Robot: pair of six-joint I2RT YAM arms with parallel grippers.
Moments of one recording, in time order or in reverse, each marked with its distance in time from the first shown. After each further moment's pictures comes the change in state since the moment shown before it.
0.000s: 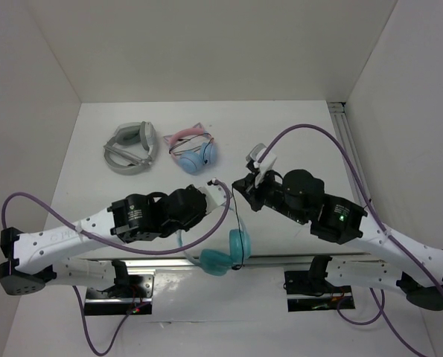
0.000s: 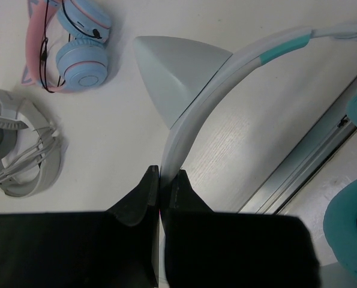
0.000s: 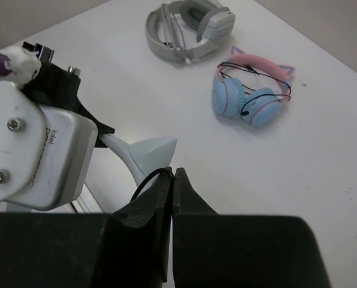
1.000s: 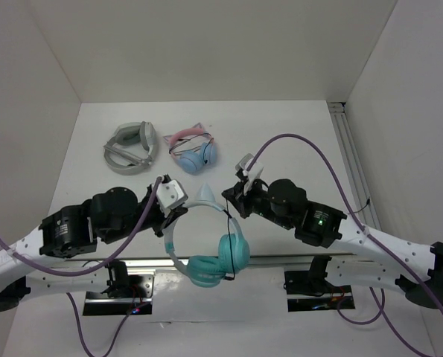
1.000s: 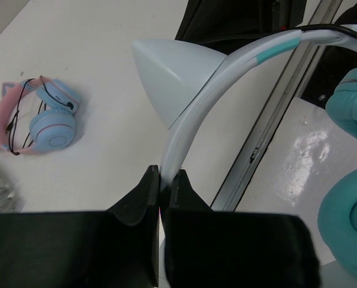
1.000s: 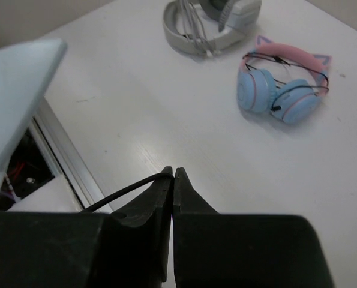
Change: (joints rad) left arm 0.008 -0.343 -0.026 0.096 0.227 0.000; right arm 0.011 0.027 -0.182 0.187 0.001 0.074
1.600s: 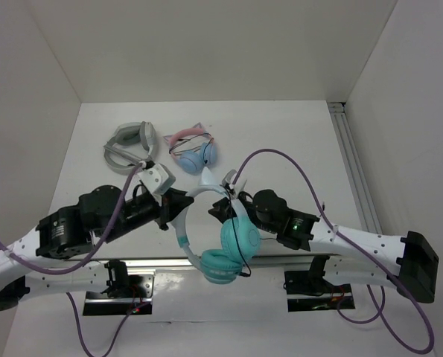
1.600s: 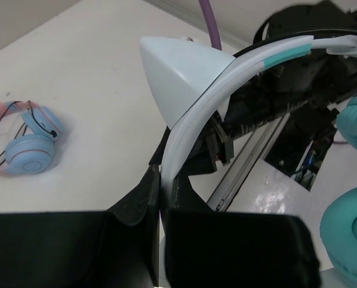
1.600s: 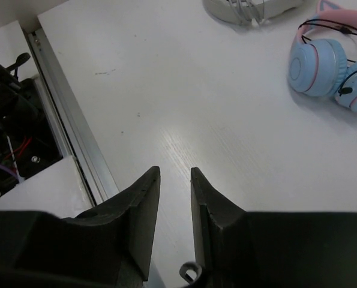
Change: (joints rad) left arm -0.013 0.000 0.001 0.175 -0.026 -0.154; right arm -0.016 0.095 -0.248 0.355 -0.184 0.034
